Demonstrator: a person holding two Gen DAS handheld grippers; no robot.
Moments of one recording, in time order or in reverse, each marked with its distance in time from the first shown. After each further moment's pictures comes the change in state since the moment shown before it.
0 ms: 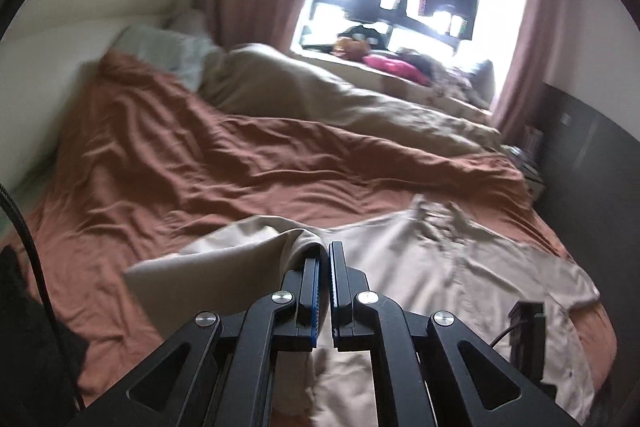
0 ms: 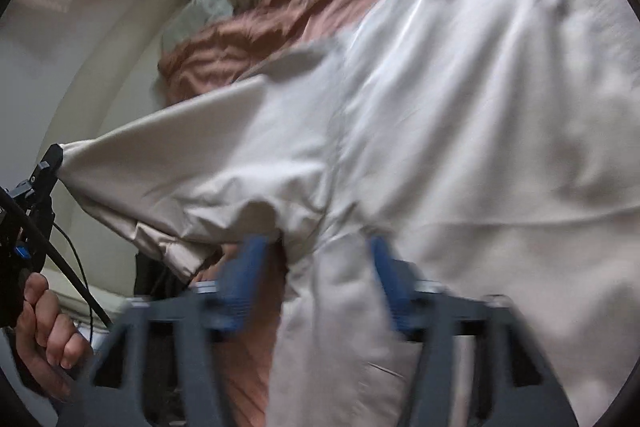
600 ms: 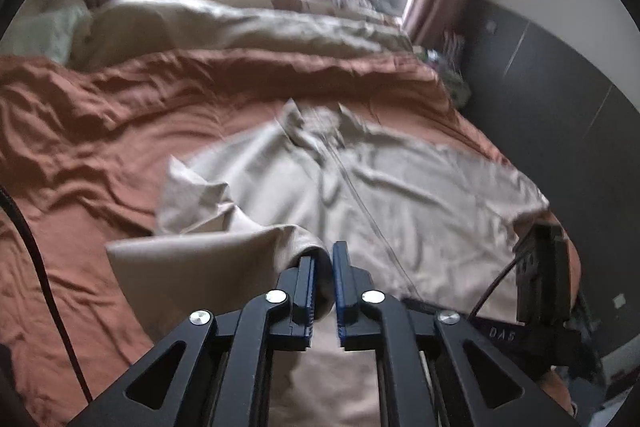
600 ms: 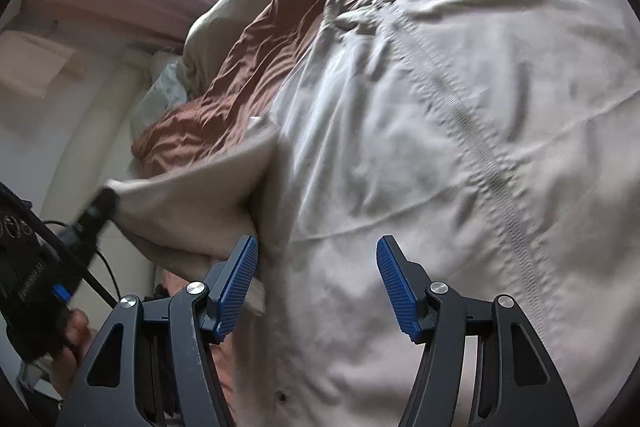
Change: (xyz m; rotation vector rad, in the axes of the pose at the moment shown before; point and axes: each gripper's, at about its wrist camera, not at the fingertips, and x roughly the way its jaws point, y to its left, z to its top) left arm 0.076 -0.147 -0.048 0.166 0.314 -0.261; right arm -0.144 -0.063 -0.035 0.203 -0.176 -0.082
